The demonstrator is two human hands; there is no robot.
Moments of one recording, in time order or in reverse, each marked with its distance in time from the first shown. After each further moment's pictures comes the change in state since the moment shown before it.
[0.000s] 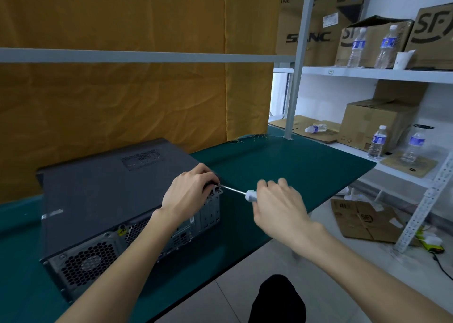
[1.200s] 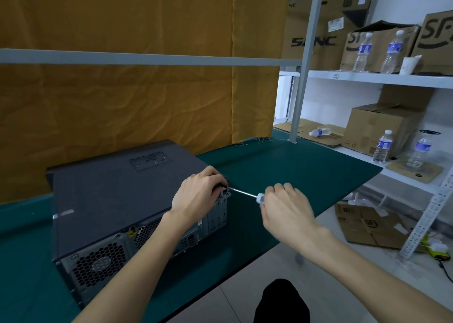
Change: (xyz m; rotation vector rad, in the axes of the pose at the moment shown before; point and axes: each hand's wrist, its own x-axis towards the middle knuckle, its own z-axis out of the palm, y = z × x) left_hand 0.001 -0.001 0.003 -0.029 0.004 -0.018; right_hand 0.006 0.001 0.016 -0.130 0.043 -0.042
